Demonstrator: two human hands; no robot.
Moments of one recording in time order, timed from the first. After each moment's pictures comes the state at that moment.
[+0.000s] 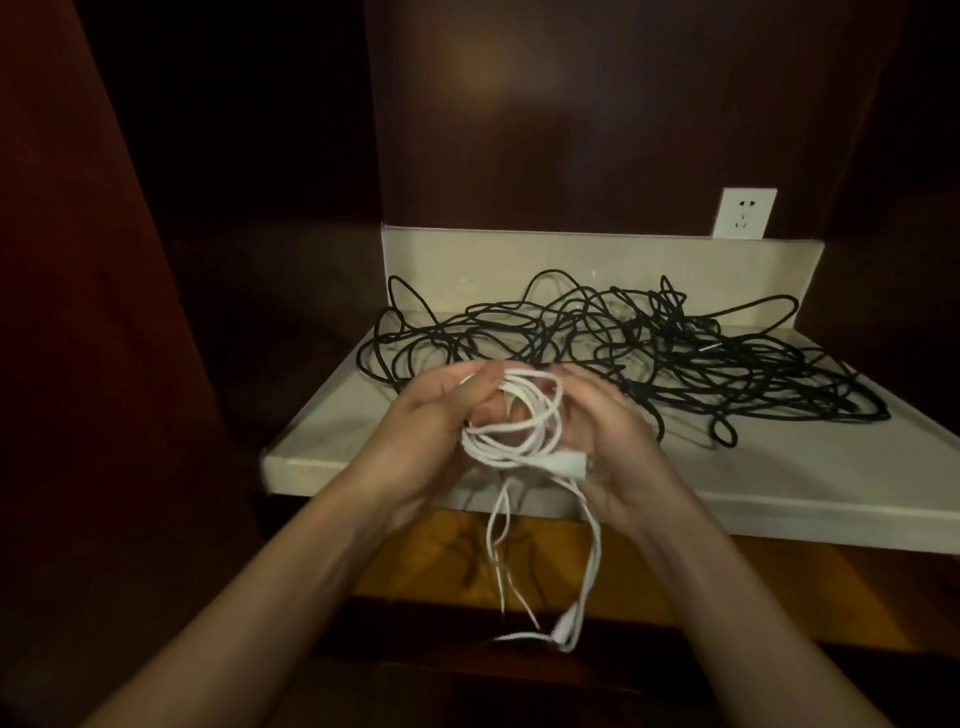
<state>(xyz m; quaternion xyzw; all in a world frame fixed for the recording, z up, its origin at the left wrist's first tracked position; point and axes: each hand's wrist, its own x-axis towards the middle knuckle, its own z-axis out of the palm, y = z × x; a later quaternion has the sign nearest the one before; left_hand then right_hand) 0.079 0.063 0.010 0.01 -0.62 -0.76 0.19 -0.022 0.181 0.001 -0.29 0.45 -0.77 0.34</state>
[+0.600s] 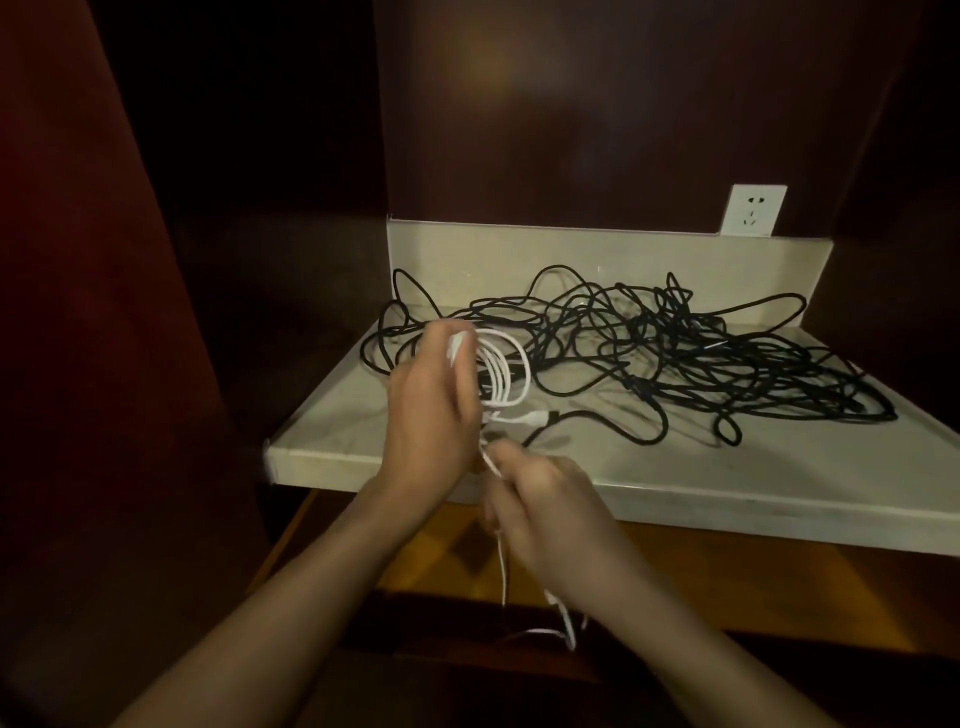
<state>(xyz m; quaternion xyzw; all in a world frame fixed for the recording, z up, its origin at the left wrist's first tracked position) 0.064 0.057 -0.005 0.11 -0.79 -0.27 0.54 0.023 0.188 -0.029 -0.55 0.76 -0.35 -0.03</state>
